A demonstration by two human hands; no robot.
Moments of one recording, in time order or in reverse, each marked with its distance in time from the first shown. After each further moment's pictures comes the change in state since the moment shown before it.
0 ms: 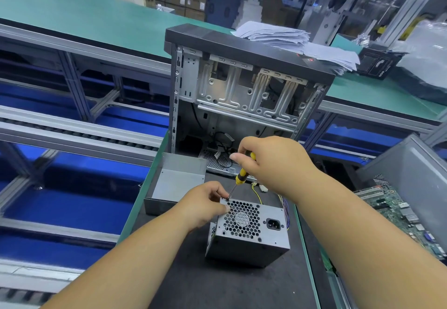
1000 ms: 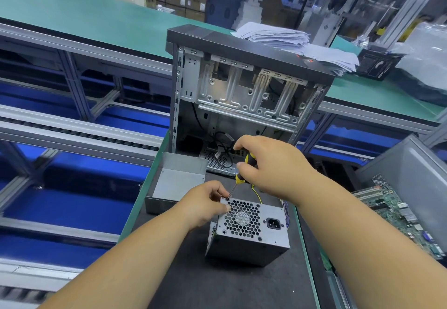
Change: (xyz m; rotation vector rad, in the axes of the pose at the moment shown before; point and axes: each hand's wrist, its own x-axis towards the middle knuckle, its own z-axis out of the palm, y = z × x) left_hand -0.003 0.001 0.000 0.010 -0.012 0.022; right_hand -0.005 -0.001 0.004 0.135 -0.013 -0.018
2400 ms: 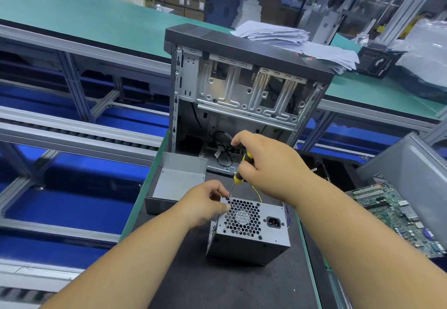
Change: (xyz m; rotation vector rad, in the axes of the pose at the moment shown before) left_hand 0.001 0.001 0.000 -0.024 -0.002 -0.010; right_hand -0.001 -0.003 0.004 0.050 0.032 -0.019
